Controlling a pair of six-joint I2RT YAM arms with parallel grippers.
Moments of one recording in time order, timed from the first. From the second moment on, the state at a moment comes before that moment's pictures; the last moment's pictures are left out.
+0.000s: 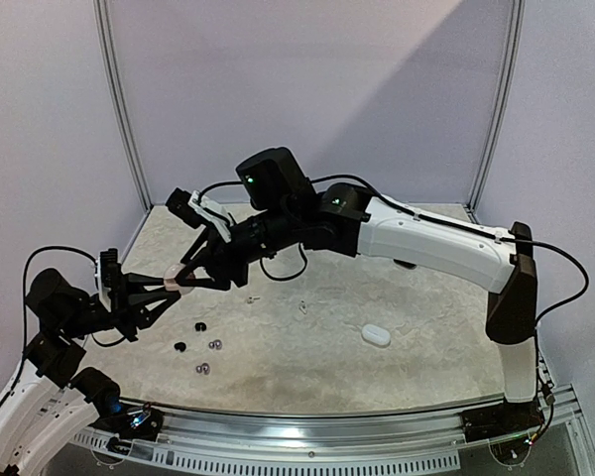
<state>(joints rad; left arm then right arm) -0.38 0.30 0.30 0.14 0.83 -0.01 1.17 2.11 2.14 -0.46 -0.51 -0.04</state>
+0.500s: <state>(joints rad) -0.38 0.29 0.30 0.11 0.84 -0.04 1.14 2.15 2.18 -0.45 -0.50 0.02</state>
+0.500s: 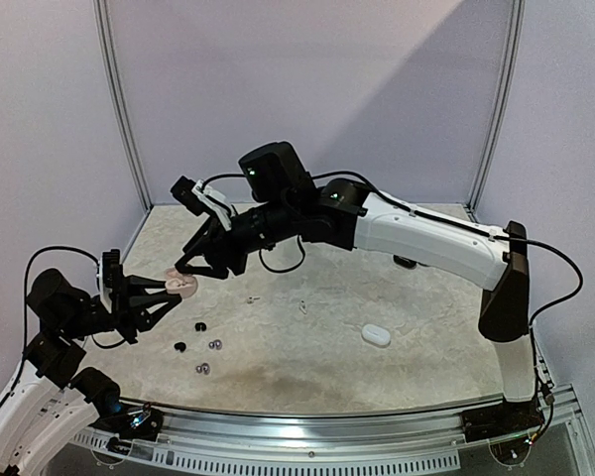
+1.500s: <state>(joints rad) -0.37 0.27 0.30 0.13 0.77 -0.10 0.86 2.24 2.22 -0.90 0.11 0.51</state>
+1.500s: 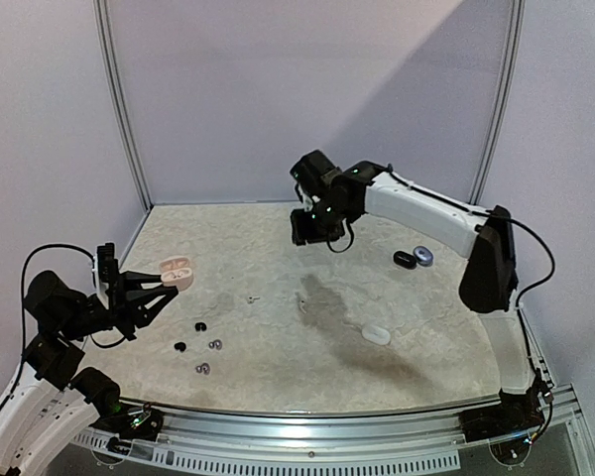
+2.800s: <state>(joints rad) -0.37 0.27 0.30 0.13 0.77 -0.10 0.93 2.55 2.30 -1.12 0.05 0.54</state>
